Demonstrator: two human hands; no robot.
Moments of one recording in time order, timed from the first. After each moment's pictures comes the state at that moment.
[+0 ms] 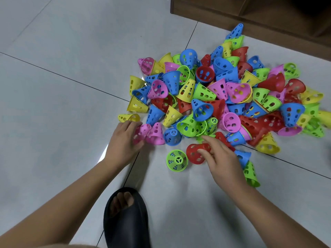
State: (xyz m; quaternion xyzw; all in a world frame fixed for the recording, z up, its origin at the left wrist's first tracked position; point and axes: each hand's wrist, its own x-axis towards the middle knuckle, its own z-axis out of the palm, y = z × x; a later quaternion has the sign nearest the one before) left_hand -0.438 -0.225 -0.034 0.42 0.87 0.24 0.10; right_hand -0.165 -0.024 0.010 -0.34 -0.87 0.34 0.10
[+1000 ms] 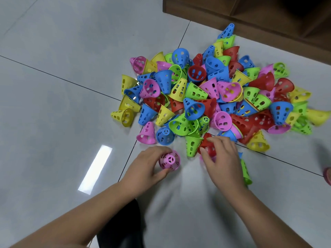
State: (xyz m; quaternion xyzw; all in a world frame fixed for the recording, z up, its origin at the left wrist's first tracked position) left_hand -0.338 -0.214 -0.013 0.51 0.75 0.34 0.25; right_hand -0.147 -0.016 0.008 -0.41 -0.88 0.23 0.10
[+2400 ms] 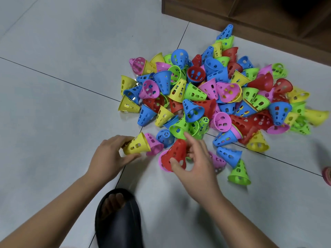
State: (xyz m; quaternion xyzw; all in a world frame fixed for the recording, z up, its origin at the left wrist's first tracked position) left_hand -0.419 -0.258 -0.014 0.44 0.85 0.25 0.15; right_hand -0.188 -0.080 0.041 -0.39 -0.76 0.50 0.13
